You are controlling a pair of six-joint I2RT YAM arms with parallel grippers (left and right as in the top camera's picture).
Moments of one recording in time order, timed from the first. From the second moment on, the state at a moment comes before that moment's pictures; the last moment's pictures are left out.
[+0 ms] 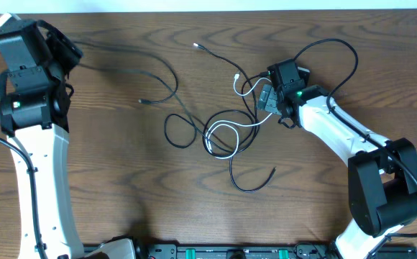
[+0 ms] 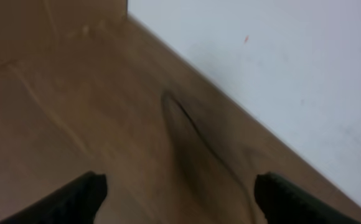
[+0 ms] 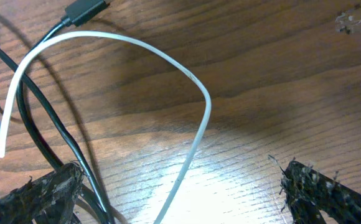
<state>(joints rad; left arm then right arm) 0.22 1.41 1.48 -0.66 -0.20 -0.48 0.37 1.84 1.20 -0.50 0.22 0.67</state>
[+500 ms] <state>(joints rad) 0.18 1.43 1.48 -1.10 0.29 -0.33 0.36 1.77 1.20 -0.53 0.11 0.54</state>
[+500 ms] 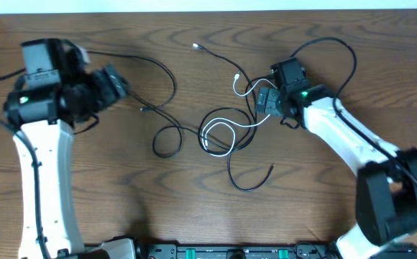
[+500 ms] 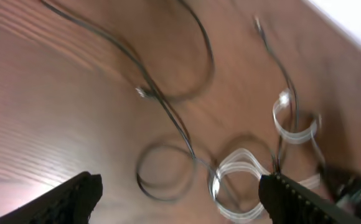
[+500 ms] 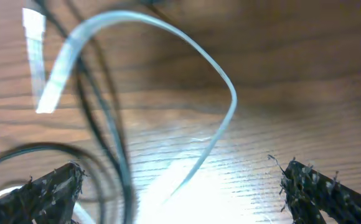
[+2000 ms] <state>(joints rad) -0.34 1.57 0.95 -0.77 0.04 -0.15 0.36 1.42 1.20 -0.56 0.24 0.49</state>
